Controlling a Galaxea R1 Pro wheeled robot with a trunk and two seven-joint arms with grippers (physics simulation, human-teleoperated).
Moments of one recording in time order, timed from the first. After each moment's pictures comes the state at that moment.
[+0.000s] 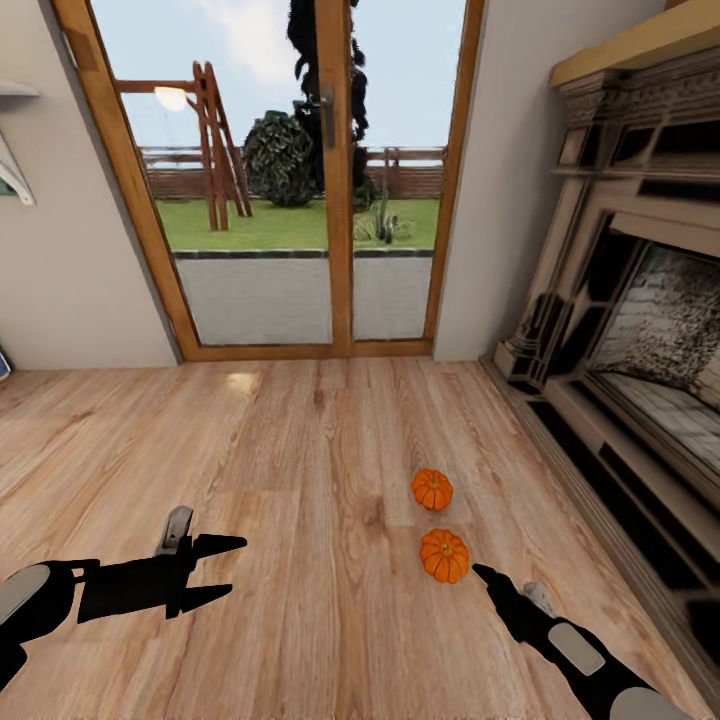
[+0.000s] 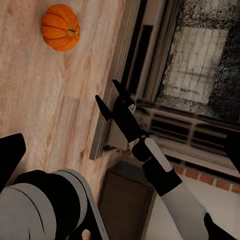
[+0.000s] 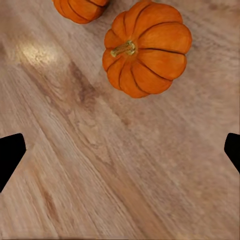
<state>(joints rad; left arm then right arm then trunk) -0.27 0.60 -0.23 -1.46 2.06 1.00 0.24 -0.56 -0.17 0.15 -0.30 -1.21 0.24 0.29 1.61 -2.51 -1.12</state>
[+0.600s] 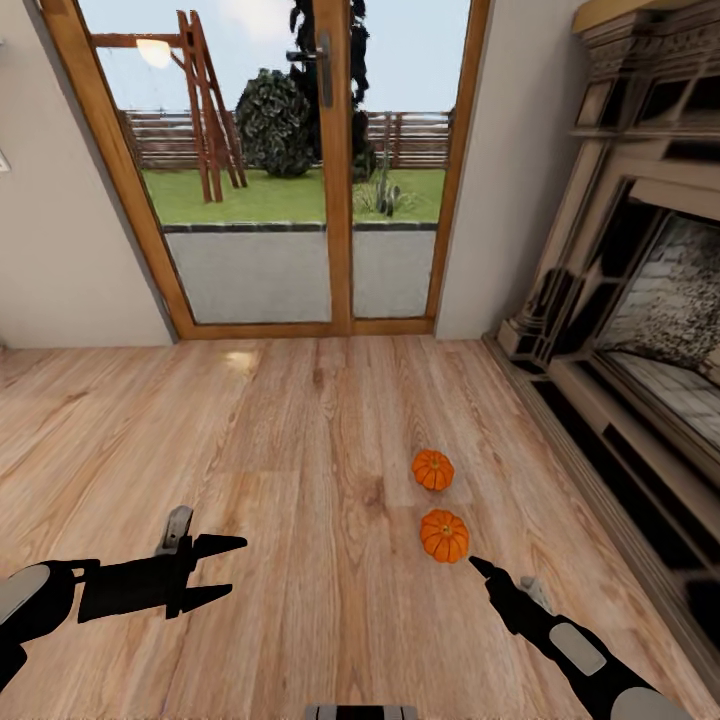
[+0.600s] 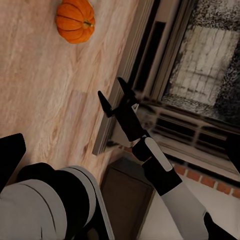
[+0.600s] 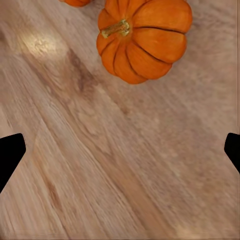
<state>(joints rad) -0.27 0.60 -0.23 -1.46 2.06 1.00 0.24 -0.56 -0.18 0.14 -0.30 -1.21 0.25 0.38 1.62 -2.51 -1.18</state>
